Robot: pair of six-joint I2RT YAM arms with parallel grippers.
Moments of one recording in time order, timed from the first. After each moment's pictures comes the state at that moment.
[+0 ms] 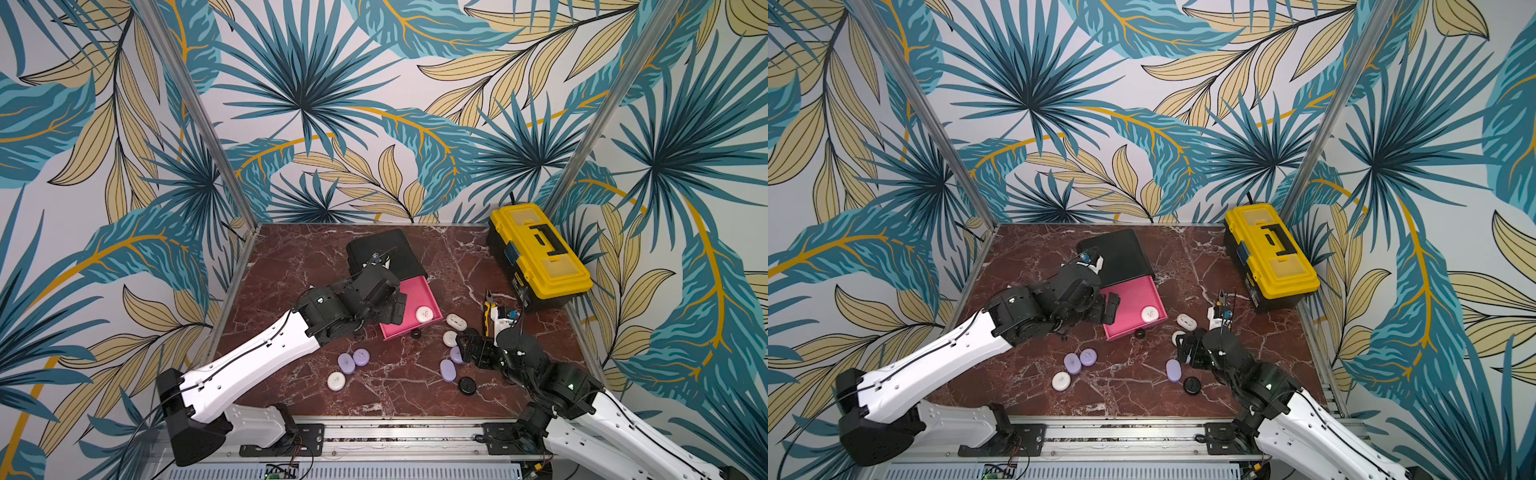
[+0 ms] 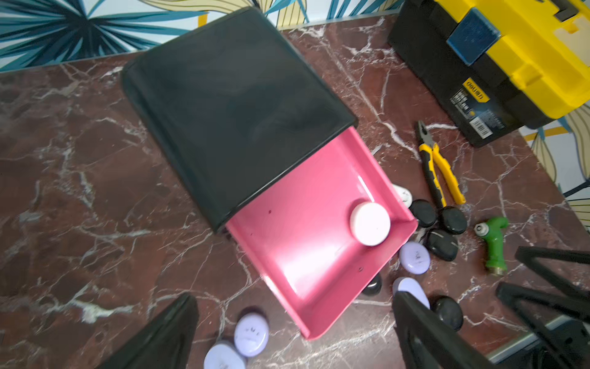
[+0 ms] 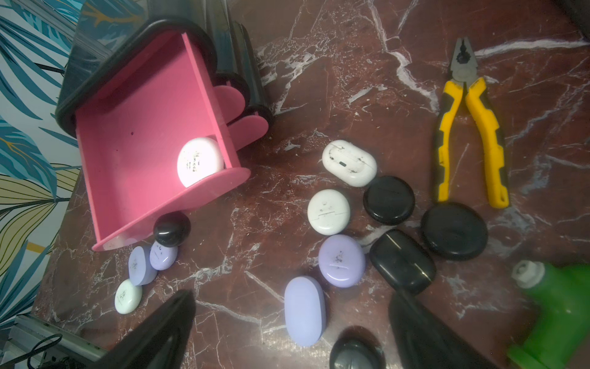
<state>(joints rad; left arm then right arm) -0.92 1.26 1.34 -0.91 -0.36 -0.55 0.75 0.60 0.60 -0.70 0.28 0.78</state>
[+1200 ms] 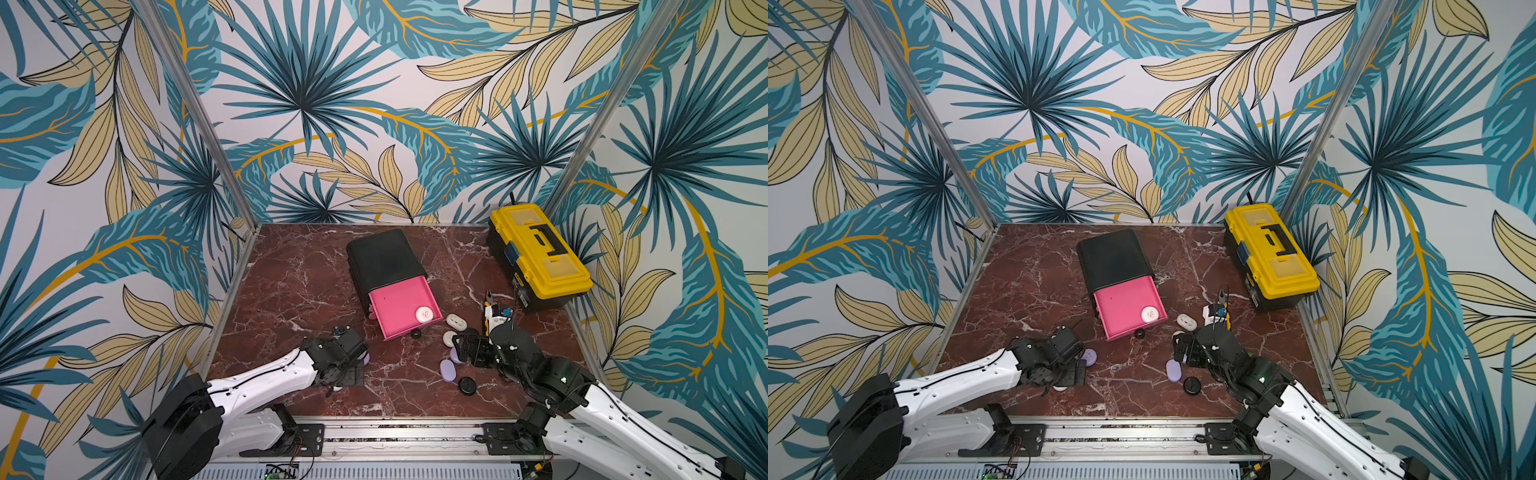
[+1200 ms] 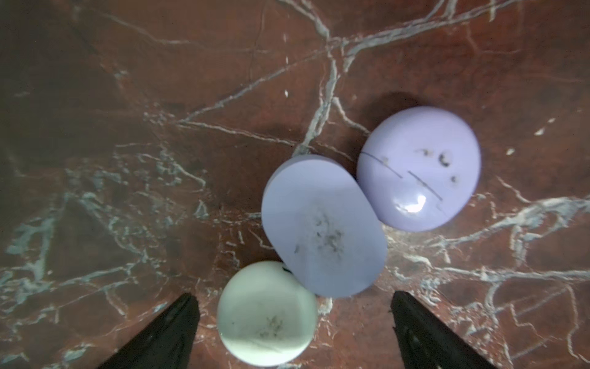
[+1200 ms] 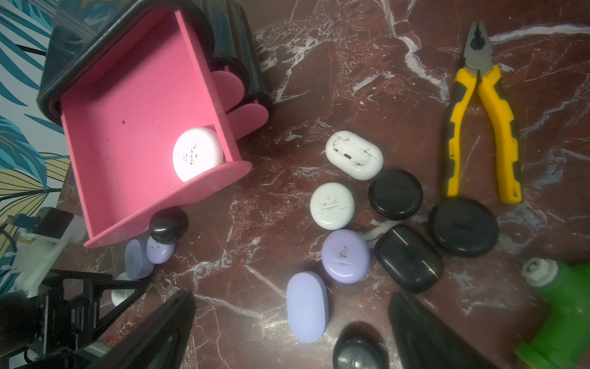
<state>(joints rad) -0.81 1.20 0.59 -0.78 -0.12 -0.87 0.75 0.67 0.62 -0.70 0.25 0.78</state>
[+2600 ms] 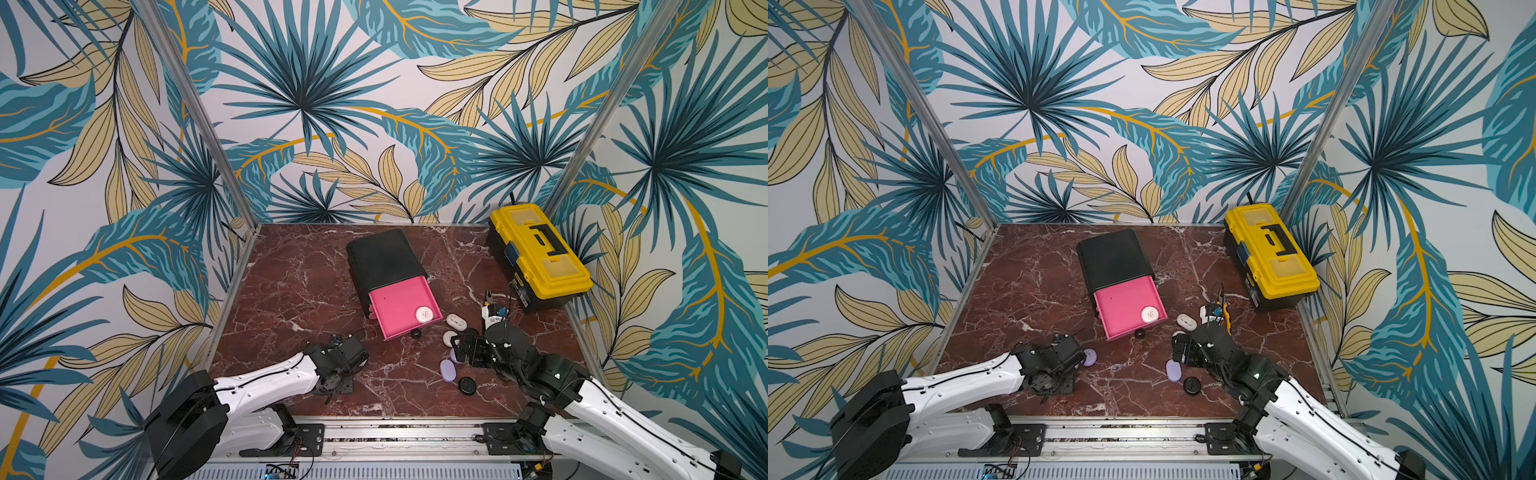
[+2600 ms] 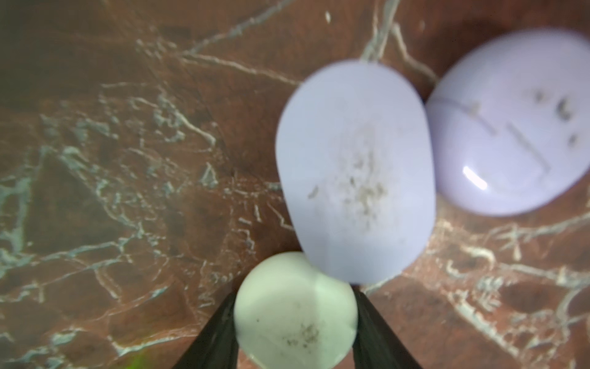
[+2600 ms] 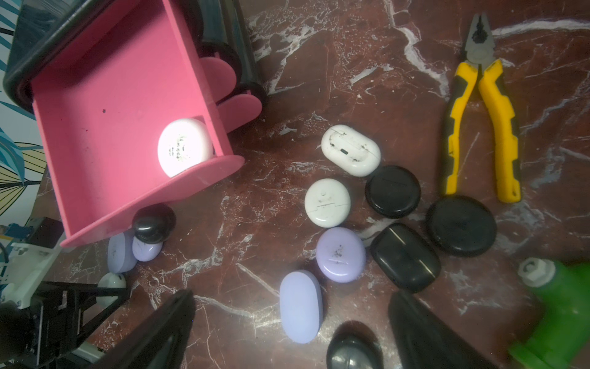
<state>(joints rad) -0.87 1.19 0.54 -0.81 -0.11 -0.94 0.75 0.71 0.62 -0.70 0.25 0.77</state>
